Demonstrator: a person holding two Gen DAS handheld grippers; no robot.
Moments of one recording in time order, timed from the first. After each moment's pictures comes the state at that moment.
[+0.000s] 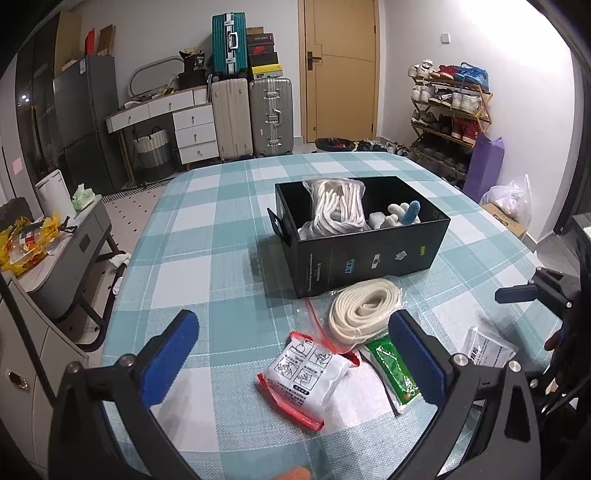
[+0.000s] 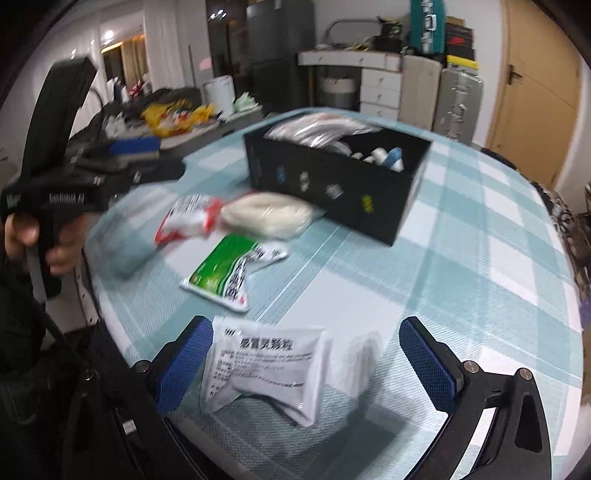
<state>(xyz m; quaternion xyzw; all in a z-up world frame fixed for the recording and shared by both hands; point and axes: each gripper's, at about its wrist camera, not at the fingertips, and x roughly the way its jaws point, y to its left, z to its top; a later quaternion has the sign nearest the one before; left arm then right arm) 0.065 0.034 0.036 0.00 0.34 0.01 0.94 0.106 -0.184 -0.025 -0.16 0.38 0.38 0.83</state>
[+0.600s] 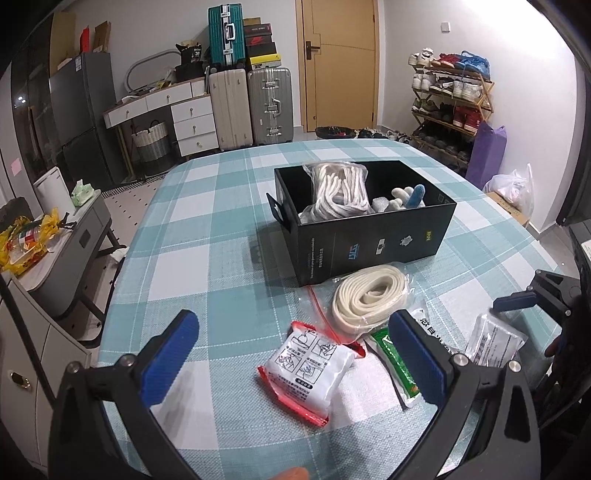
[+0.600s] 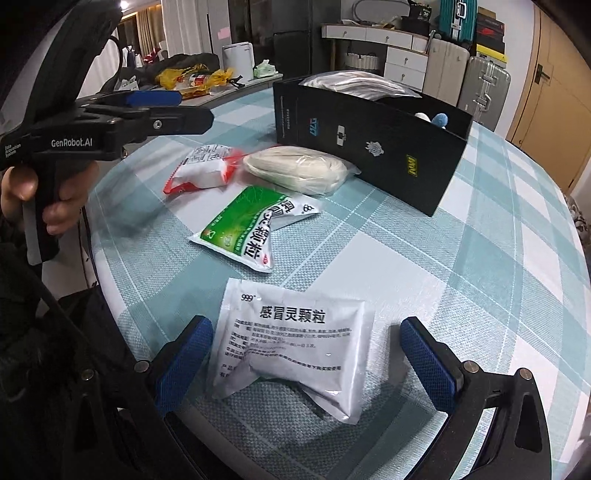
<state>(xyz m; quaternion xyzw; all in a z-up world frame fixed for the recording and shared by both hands) 0.069 0.034 0.026 0.01 0.36 0.01 0.93 0.102 -0.171 -0.045 -0.20 0.42 0.39 0.80</state>
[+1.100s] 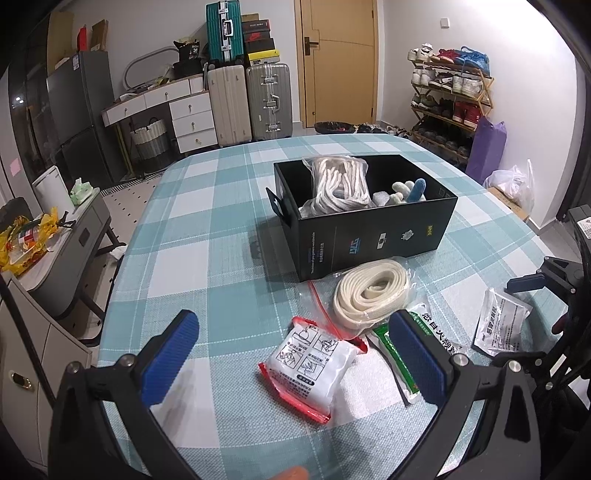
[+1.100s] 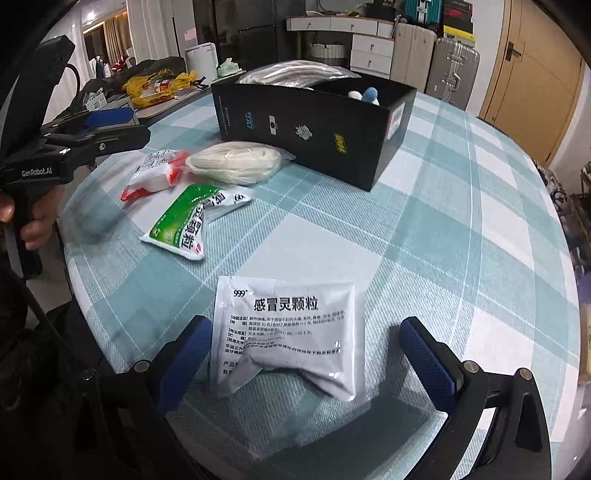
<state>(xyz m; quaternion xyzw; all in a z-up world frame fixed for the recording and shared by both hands) 0.070 0.034 0.024 0.01 0.37 0.01 0.93 0.123 -0.201 -0.046 -0.18 0.44 0.35 0.81</state>
